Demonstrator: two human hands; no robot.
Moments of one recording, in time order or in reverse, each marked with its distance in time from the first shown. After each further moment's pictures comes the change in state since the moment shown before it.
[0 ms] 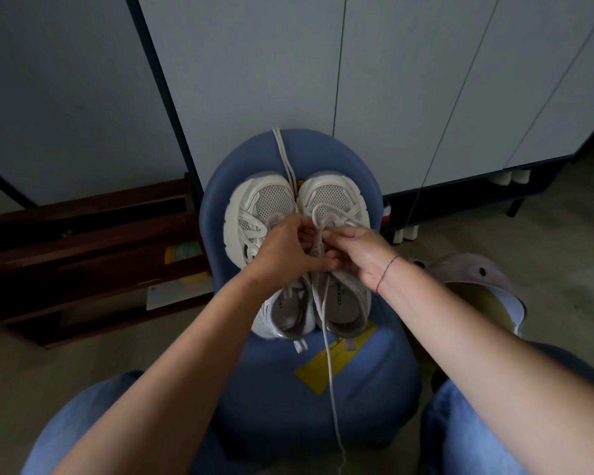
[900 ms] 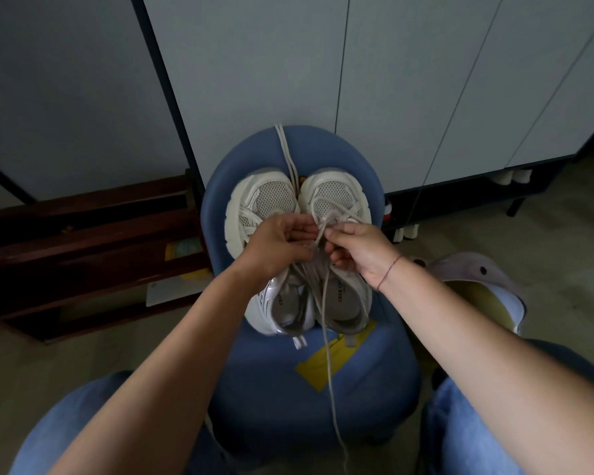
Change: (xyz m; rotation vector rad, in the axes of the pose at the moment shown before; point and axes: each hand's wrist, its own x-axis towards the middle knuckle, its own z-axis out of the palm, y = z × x) left_hand 0.004 -0.013 -0.013 -0.244 -0.037 -0.024; right_hand -0.004 0.001 -0.001 -0.121 -0.019 -0.069
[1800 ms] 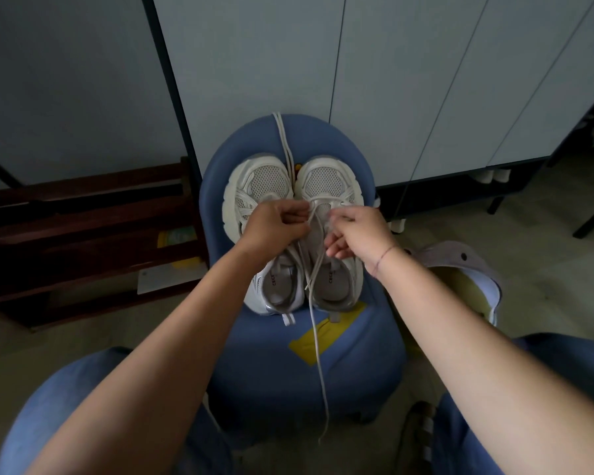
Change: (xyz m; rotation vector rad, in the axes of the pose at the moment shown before) left_hand -0.003 -0.004 0.005 0.139 0.131 0.083; right_hand -0.036 -0.012 0.006 -0.213 0.093 -0.076
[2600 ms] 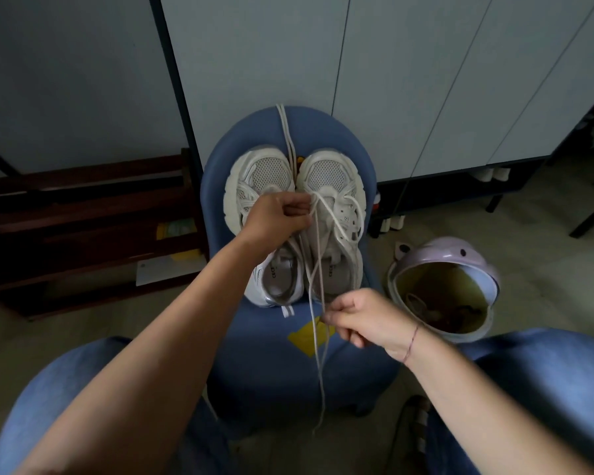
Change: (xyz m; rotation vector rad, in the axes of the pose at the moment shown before) left_hand 0.001 -0.001 -0.001 -0.017 -0.013 -0.012; right_hand -0.076 0.067 -0.011 -0.287 -0.358 0.173
